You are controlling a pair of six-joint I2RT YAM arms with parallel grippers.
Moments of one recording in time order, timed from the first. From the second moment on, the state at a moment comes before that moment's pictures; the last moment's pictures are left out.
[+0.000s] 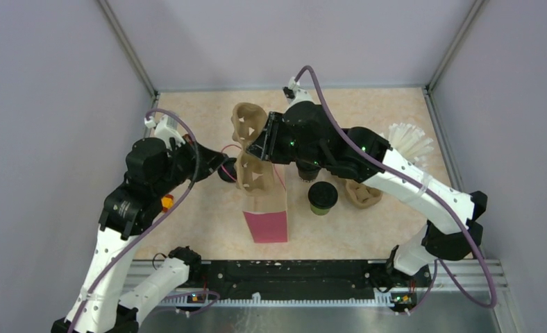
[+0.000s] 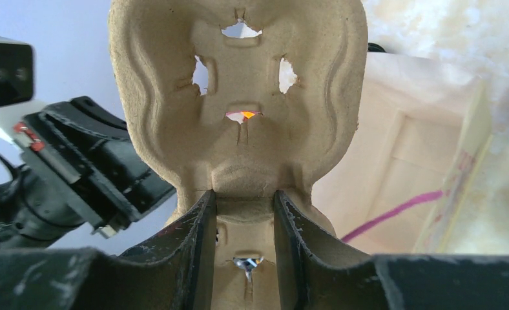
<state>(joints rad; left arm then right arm) -0.37 0.79 1.23 -0.77 0.17 -0.78 1.13 1.54 1.91 -0.80 0.25 0.91</state>
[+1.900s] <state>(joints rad) -0.37 0.77 1.23 -0.81 0.19 -0.71 1.20 1.81 2.07 -1.22 0.46 0.82</state>
